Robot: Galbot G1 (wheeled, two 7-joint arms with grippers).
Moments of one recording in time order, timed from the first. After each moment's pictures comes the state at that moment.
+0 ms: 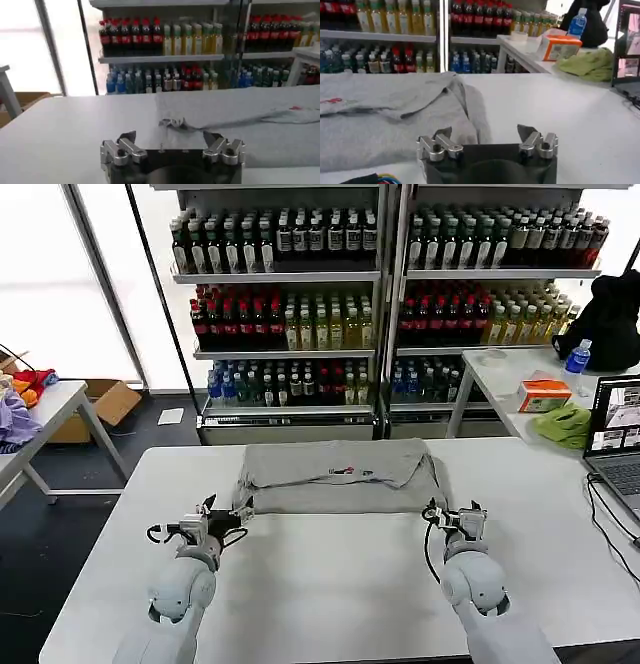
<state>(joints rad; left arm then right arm) 1.04 -1.32 -0.41 -1.71 -0.28 0.53 -0.12 -1.00 1.21 0.30 1.72 0.47 -0.57 0.52</state>
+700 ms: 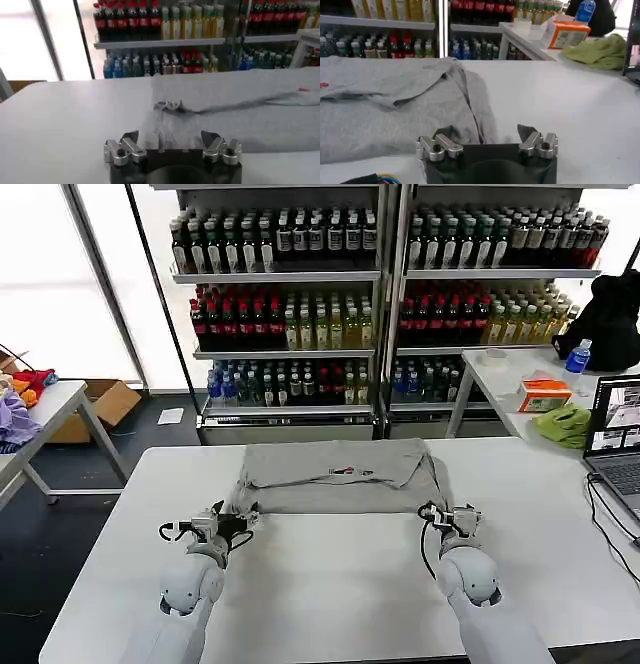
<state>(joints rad) 1.01 -1.33 -0.37 -1.63 -0.27 0.57 -0.13 -0.96 1.25 0.31 1.62 0.47 -0.57 0.49</state>
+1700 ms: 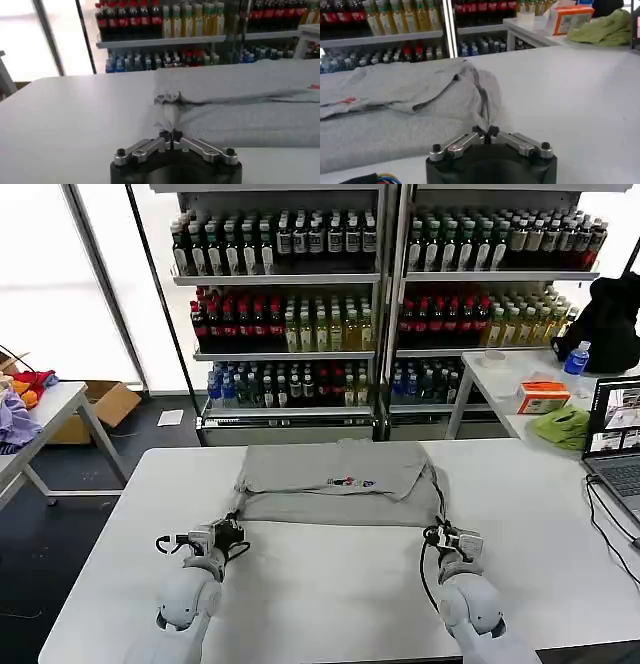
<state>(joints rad) 1.10 -1.33 -0.41 -1.69 -0.22 0.55 -0.11 -1.13 1.24 0.34 1.75 0.56 -0.55 0.48</state>
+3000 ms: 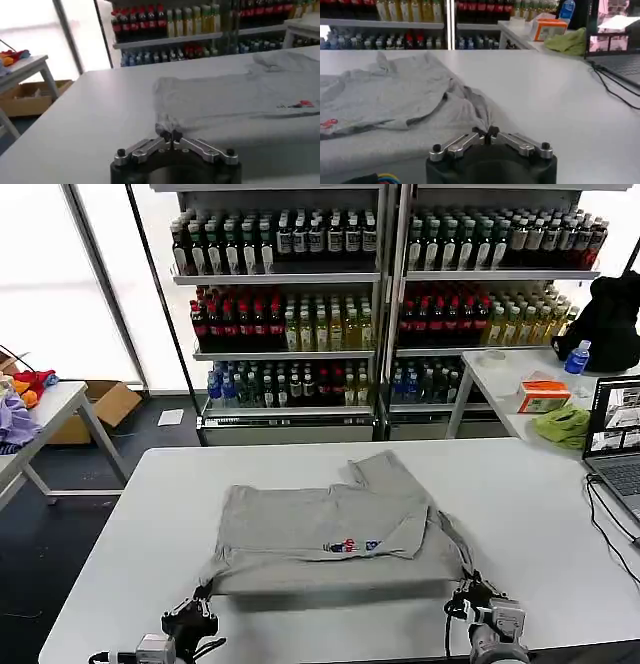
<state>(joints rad) 1.74 -1.35 -0.48 -2.28 -0.13 0.51 -0.18 -1.55 1.12 0.40 2.21 0.52 -0.55 0.61</state>
